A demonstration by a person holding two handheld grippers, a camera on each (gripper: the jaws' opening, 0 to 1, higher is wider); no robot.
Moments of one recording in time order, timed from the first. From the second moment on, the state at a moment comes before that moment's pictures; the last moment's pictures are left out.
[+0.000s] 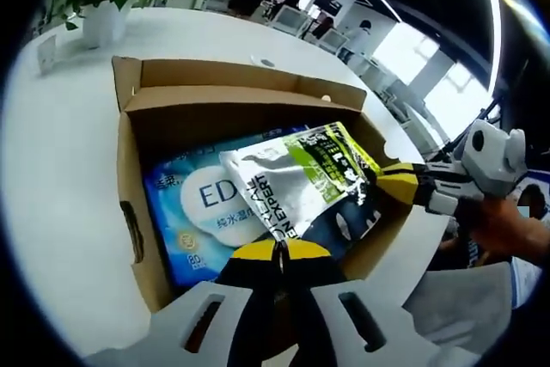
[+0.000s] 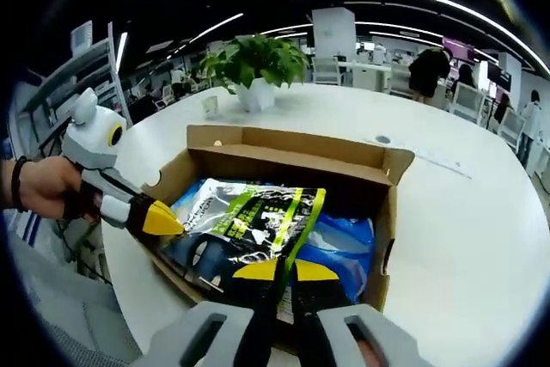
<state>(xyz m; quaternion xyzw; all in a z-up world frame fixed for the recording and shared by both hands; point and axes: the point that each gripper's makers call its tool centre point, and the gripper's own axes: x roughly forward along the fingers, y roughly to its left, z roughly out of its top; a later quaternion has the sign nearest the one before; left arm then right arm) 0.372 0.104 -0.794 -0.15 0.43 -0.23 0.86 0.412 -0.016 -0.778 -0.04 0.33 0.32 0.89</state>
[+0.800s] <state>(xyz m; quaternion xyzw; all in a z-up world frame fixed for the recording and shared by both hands) 0.388 0.075 -0.755 -0.11 0.40 -0.27 0.87 0.407 -0.047 -0.748 0.00 0.30 0.30 0.90</state>
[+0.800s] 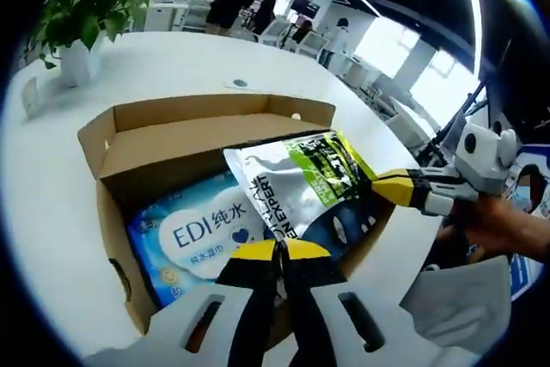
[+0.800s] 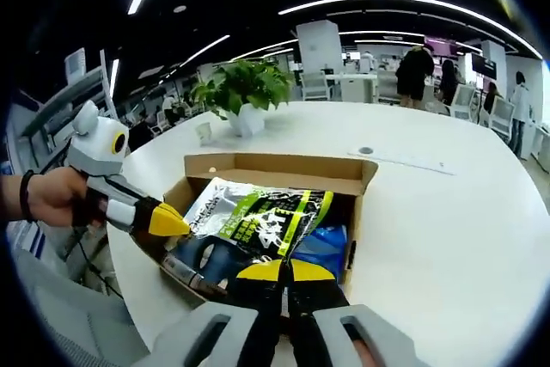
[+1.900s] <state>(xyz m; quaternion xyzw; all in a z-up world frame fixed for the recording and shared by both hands) 0.393 -0.044 -0.743 -0.07 0.40 -0.34 0.85 0.396 -0.171 -0.742 0.02 0.29 0.24 0.93</state>
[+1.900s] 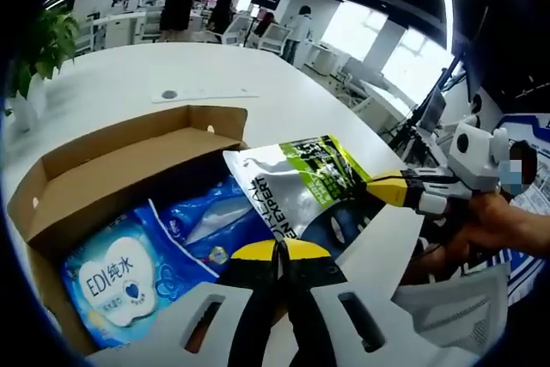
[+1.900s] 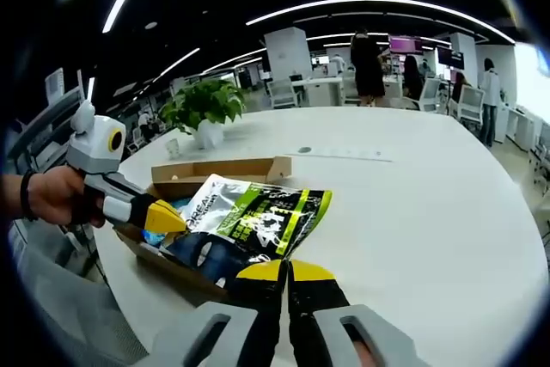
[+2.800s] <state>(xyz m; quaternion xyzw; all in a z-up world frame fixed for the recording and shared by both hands) 0.426 -0.128 -0.727 -0.01 0.38 -0.40 0.83 0.411 -0.250 -0.736 0.04 0.28 0.20 0.94</state>
